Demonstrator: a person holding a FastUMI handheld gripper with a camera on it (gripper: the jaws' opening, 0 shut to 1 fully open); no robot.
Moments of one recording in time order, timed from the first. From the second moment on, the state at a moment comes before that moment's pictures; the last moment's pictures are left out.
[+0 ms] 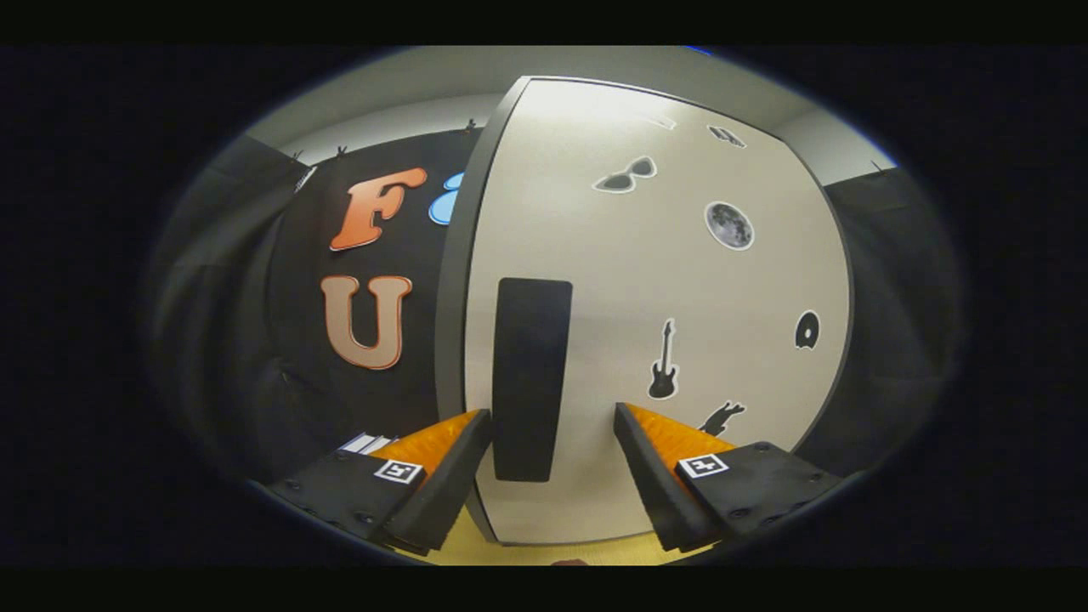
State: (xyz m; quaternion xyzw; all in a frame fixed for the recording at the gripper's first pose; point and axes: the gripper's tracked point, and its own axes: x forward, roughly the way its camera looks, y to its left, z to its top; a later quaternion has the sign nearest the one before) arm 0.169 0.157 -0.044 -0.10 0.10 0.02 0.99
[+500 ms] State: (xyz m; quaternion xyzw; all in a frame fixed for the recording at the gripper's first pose) arm 0.089 0.140 0.019 -0.09 0.05 0.07 0.99
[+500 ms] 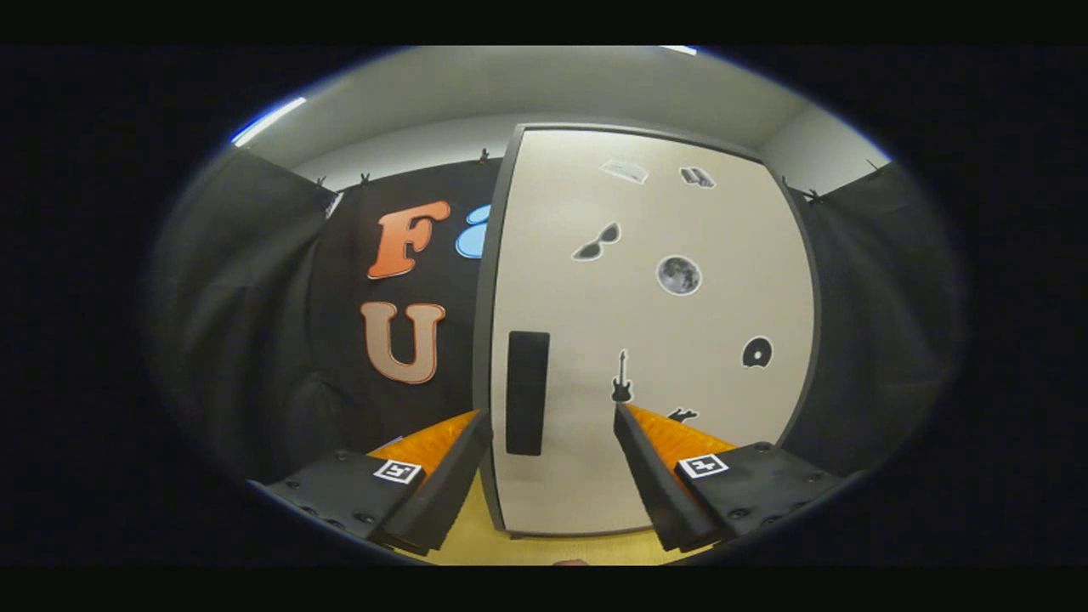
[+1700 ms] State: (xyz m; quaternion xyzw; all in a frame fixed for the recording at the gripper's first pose) arm -0.080 -0.073 0.061 -0.08 0.04 0.07 0.99
